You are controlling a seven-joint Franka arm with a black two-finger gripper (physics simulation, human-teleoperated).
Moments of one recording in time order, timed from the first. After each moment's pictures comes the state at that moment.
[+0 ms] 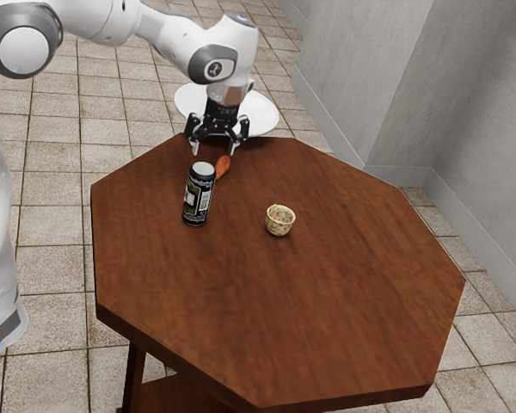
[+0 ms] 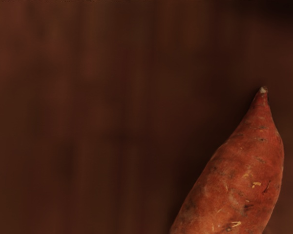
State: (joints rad) arm 0.02 -0.07 0.41 -2.08 0.04 2.01 -1.22
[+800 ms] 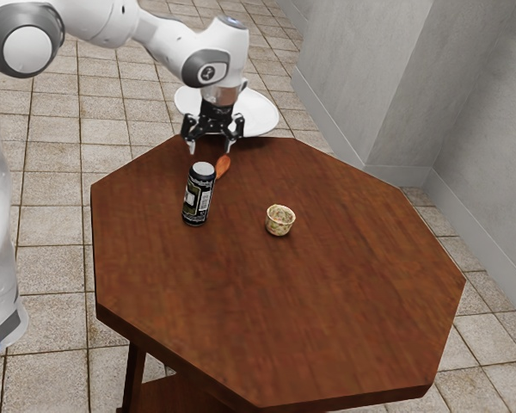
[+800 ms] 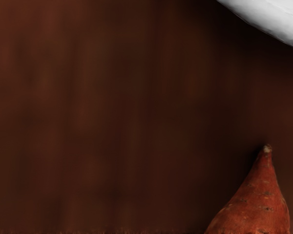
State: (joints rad) arm 0.02 -0.06 0.44 -2.11 0.06 2.10 -1.22
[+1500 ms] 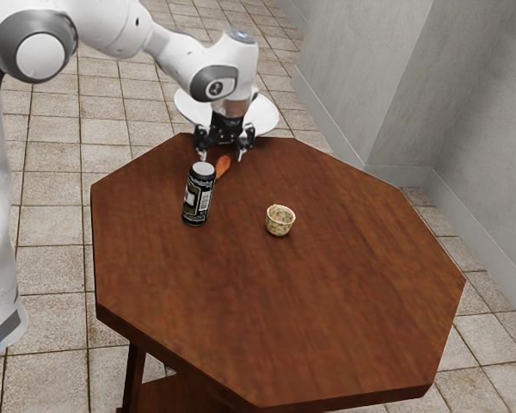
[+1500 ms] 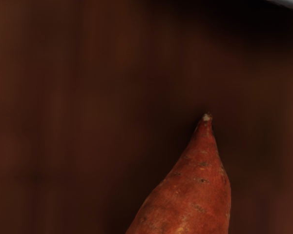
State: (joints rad) arm 0.00 -0.01 0.42 -2.11 0.04 2.19 -1.22
